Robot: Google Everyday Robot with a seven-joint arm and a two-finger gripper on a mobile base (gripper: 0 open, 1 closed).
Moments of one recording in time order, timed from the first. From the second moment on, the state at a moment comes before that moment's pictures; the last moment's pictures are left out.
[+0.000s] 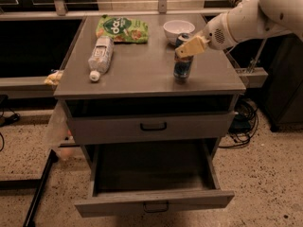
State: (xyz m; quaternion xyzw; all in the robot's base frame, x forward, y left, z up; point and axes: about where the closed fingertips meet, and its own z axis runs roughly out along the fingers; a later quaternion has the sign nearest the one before) arm 0.688 -0.129 0.933 -0.39 0.80 0.19 0.41
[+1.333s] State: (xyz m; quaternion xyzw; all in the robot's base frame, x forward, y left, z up) arm 0.688 -0.134 0.914 -0.41 0.80 0.18 0.41
